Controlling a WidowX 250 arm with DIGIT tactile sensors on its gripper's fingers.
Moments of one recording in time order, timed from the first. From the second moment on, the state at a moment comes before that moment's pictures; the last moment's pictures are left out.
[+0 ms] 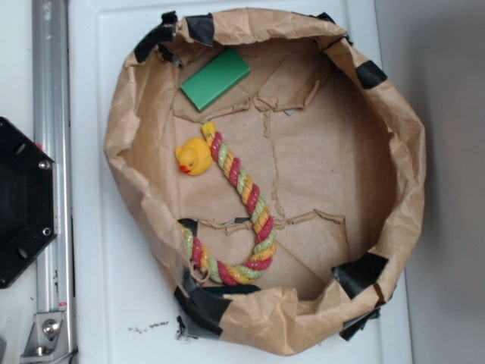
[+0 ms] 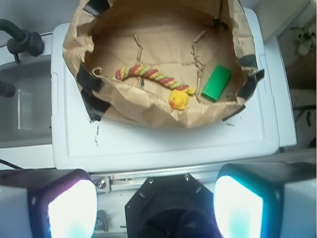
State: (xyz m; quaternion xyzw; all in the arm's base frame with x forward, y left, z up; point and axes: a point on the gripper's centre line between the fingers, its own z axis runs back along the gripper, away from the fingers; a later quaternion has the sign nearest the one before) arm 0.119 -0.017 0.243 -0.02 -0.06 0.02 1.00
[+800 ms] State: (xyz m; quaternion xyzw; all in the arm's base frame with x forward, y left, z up) arm 0.207 0.010 0.198 0.03 -0.06 0.13 0.99
